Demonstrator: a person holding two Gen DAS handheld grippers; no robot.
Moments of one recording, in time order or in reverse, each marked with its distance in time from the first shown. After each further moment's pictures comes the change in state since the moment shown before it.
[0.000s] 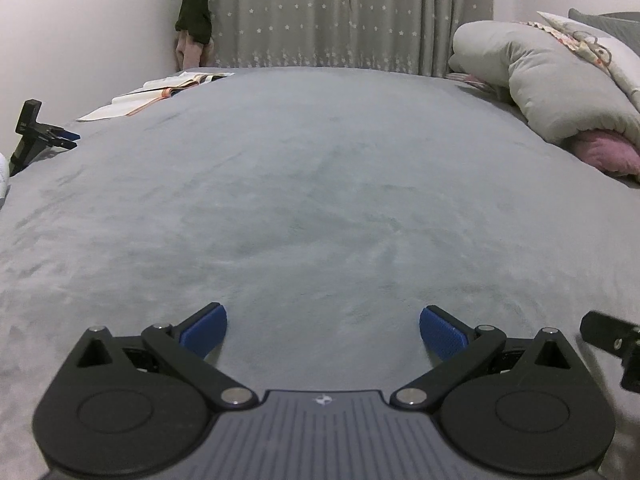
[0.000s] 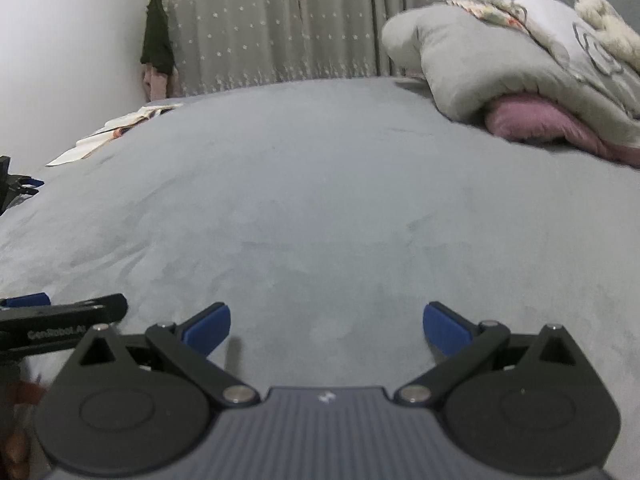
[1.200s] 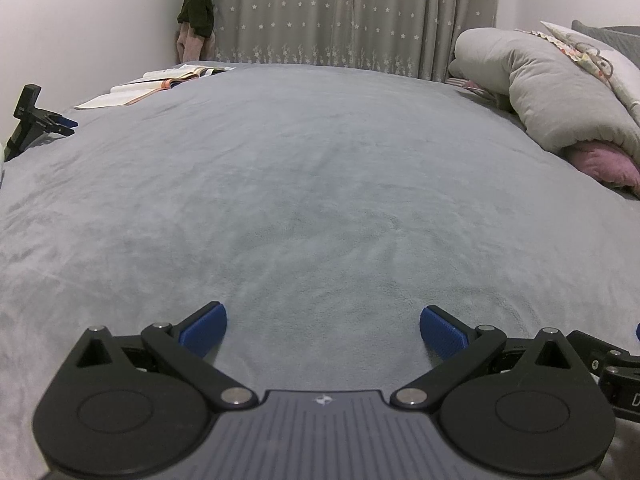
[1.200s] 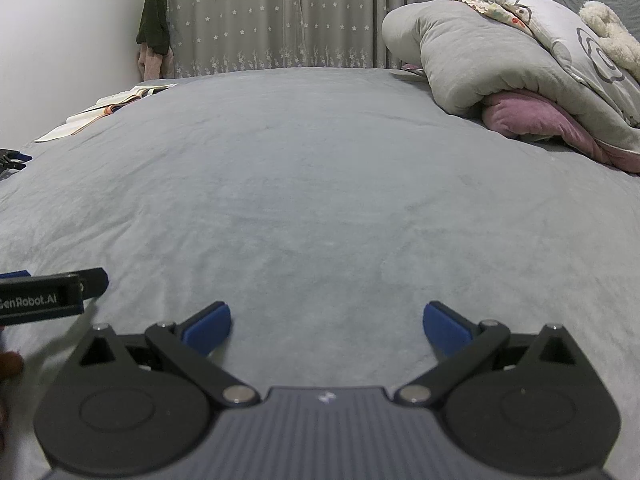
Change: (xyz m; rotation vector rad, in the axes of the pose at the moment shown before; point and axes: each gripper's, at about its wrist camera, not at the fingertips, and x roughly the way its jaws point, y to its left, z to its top) left arm 0.001 0.008 -0.002 -0.037 0.002 -0.029; right arm 0.013 0.008 0.001 -0.057 0.007 -0.044
